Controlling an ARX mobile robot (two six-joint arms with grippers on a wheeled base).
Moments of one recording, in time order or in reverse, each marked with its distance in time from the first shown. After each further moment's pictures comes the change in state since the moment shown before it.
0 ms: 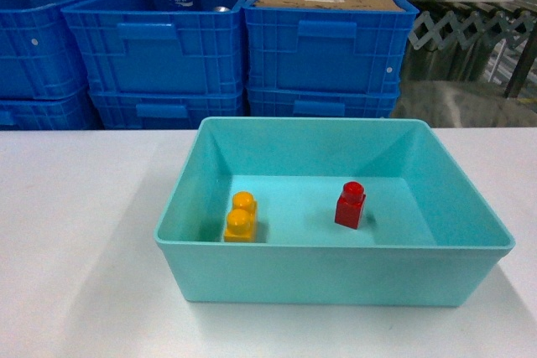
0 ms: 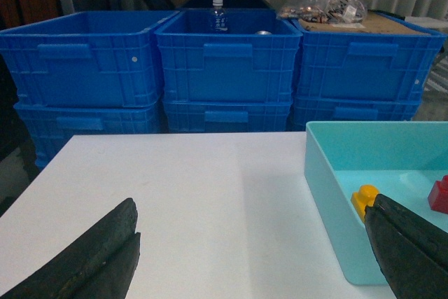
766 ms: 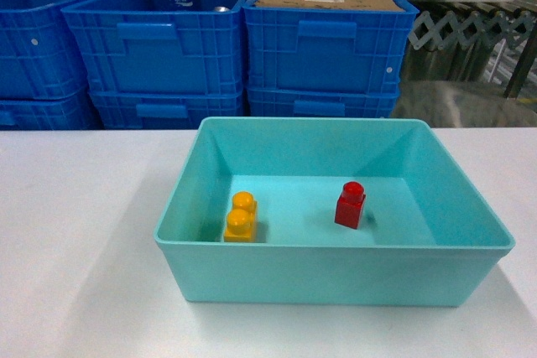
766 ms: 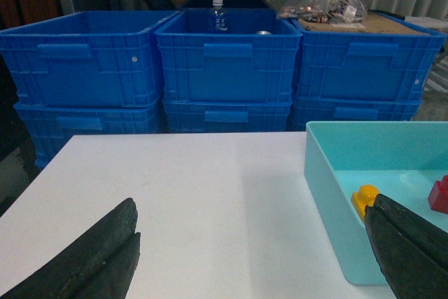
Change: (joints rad) left arm 0.000 0.000 0.000 0.000 0.000 0.000; right arm 0.000 0.000 0.000 0.000 0.000 0.000
